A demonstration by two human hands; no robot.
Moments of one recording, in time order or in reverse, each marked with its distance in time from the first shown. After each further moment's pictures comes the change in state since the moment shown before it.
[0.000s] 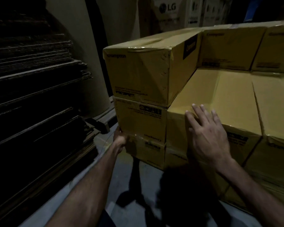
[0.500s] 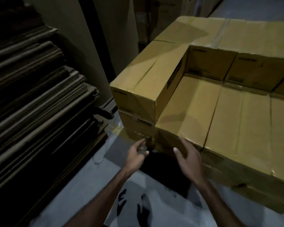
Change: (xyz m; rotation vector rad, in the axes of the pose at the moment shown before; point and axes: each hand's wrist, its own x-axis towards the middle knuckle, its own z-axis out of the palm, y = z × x) left_hand -0.285 0.213 -0.007 0.277 -0.303 -0.085; right_hand 0.008 -0.001 -0.237 0.939 -0.420 0.634
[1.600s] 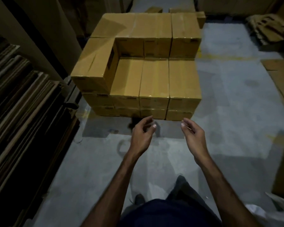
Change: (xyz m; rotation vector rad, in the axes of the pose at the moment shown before) left_hand -0.517 0.172 0.085 0.037 -0.270 0.383; right_hand -0.481 -0.146 -0.289 0.413 0.418 0.348
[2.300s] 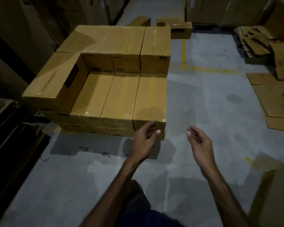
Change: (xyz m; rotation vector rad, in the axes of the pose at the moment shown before) left_hand 0.158 0.123 0.306 -0.014 -0.043 0.060; right_hand 0.235 0.007 -0.284 -0.016 0.059 0.002
